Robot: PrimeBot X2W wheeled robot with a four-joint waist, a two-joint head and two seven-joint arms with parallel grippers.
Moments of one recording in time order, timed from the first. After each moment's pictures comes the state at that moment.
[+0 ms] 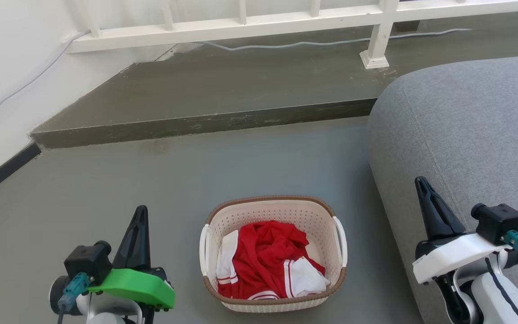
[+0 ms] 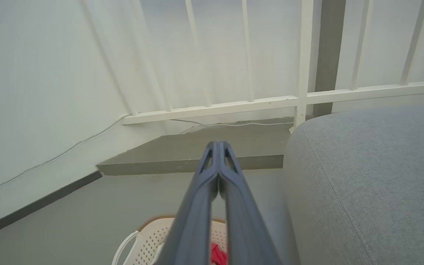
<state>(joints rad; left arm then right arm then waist) -0.03 0.05 -0.23 0.18 -0.39 0.01 -0.25 -0.02 -0.22 0.27 0.16 0.39 0.02 -0.25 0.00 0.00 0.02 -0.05</state>
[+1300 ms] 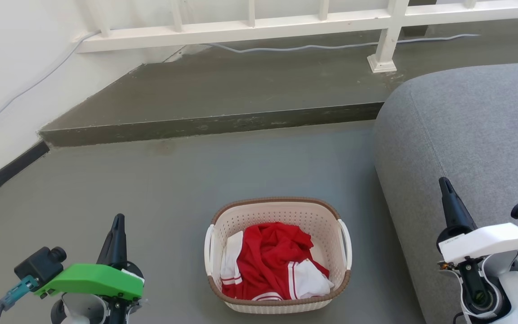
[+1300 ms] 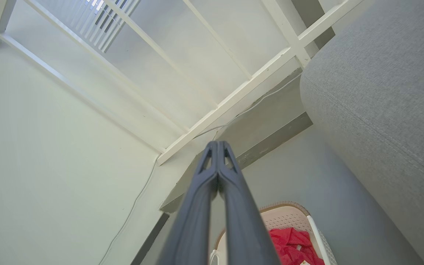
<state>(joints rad) -0.04 0.05 -0.13 0.19 -0.89 -0.04 -0.12 -0.02 -0.16 0.13 0.19 0.90 0.05 -0.12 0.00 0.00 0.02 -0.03</state>
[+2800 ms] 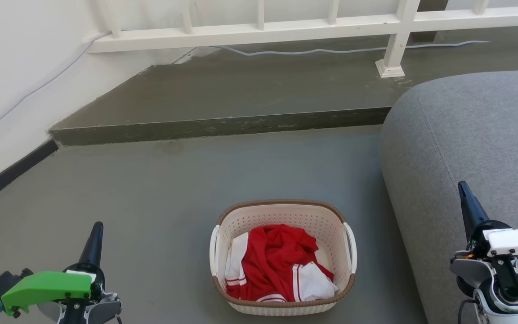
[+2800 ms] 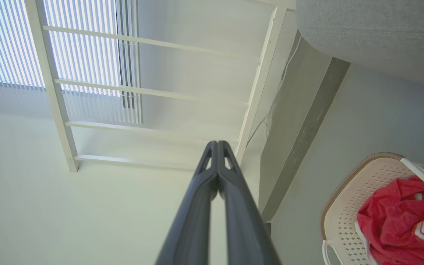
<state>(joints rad) -0.04 0.05 -0.01 0.25 -1.45 -0.10 0.03 -0.04 -0.09 -0.03 0.25 1.45 0.10 0.02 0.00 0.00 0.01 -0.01</state>
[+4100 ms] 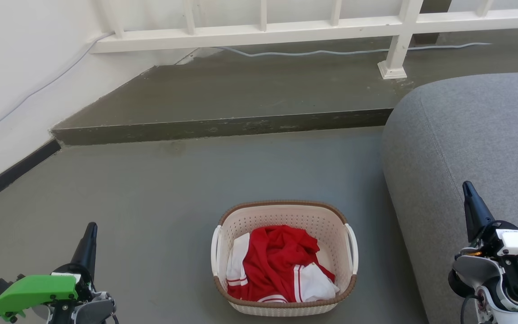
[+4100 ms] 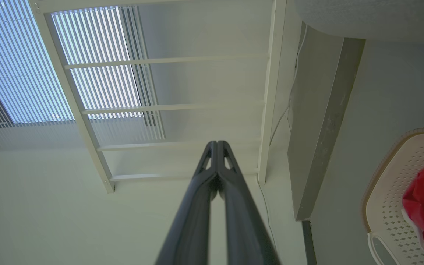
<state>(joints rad) -0.05 0.06 0.03 0.28 -1.63 -0.12 0.07 -0.05 -0.07 -0.09 0.28 1.64 0.11 0.07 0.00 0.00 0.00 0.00</state>
